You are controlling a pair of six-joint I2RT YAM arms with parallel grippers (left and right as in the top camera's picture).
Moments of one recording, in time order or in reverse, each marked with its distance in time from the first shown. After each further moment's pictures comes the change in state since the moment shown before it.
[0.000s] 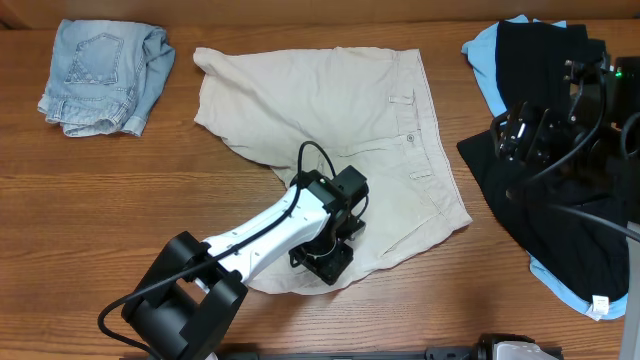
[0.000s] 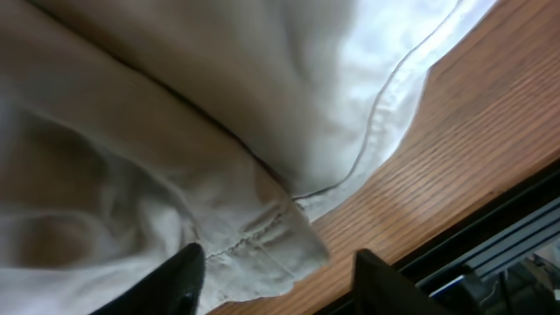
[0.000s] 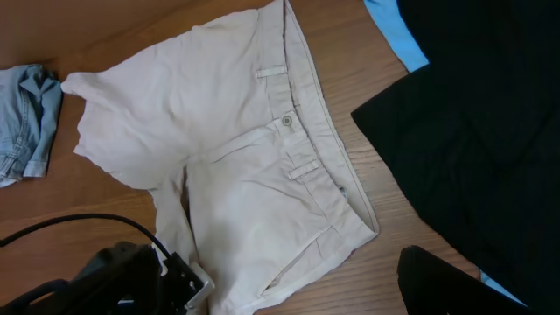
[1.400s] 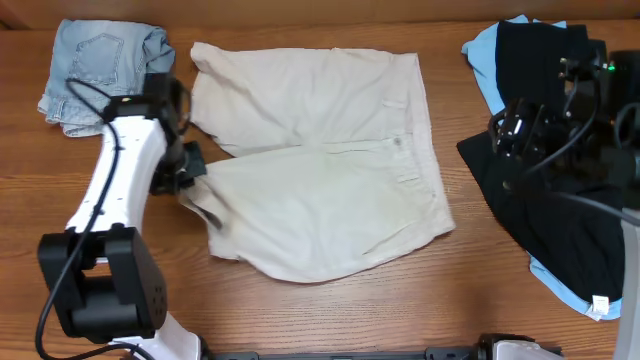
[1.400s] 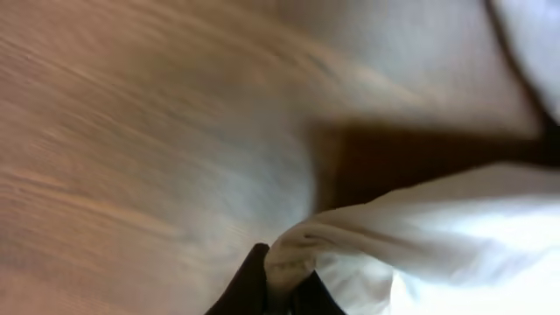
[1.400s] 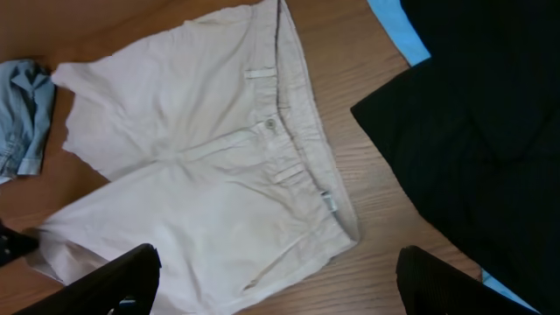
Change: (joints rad) left arm 0.826 0.000 0.265 -0.089 -0.363 -0.267; right arm 0.000 0.042 0.000 0.000 -0.001 0.000
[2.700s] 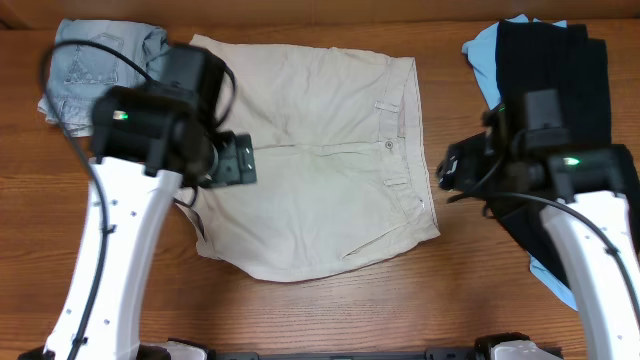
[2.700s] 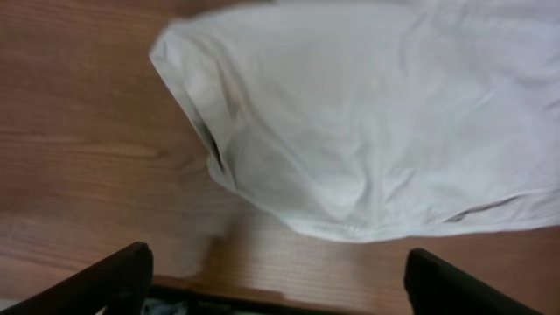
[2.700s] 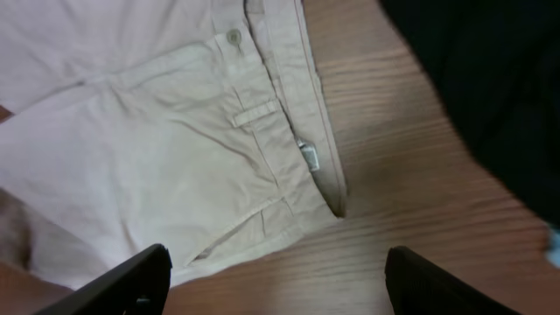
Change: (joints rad) left arm -0.348 -0.255 0.404 -0.473 0.021 -0.111; right arm 0.179 -0.042 -0.529 0.253 0.041 0.114
